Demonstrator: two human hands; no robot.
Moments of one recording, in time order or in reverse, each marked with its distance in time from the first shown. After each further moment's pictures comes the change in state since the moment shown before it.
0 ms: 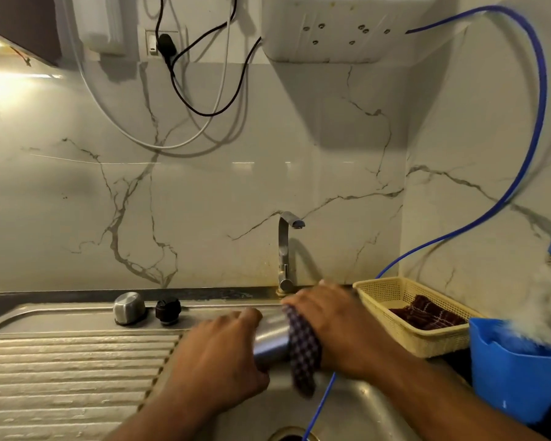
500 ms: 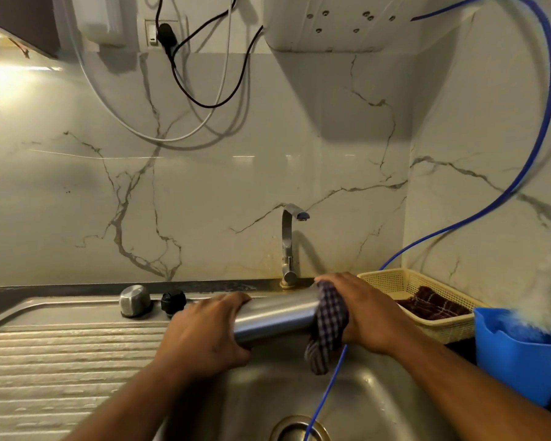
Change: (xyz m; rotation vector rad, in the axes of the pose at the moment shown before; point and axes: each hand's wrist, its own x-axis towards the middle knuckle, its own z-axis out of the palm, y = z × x) left_hand 0.010 -0.039 0.003 -0.083 0.005 -0.008; right_hand -0.011 0.034 0.001 0.272 -0.059 0.309
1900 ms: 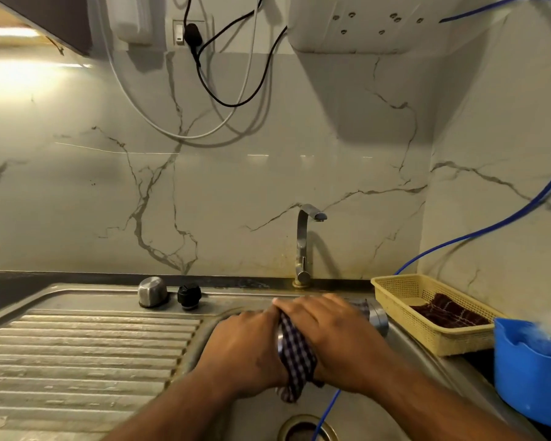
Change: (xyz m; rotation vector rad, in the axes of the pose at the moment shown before) left_hand -0.009 0.036 0.007 0.022 -0.078 0.003; right_hand -0.006 -0.061 0.033 -0.187 0.050 -0.418
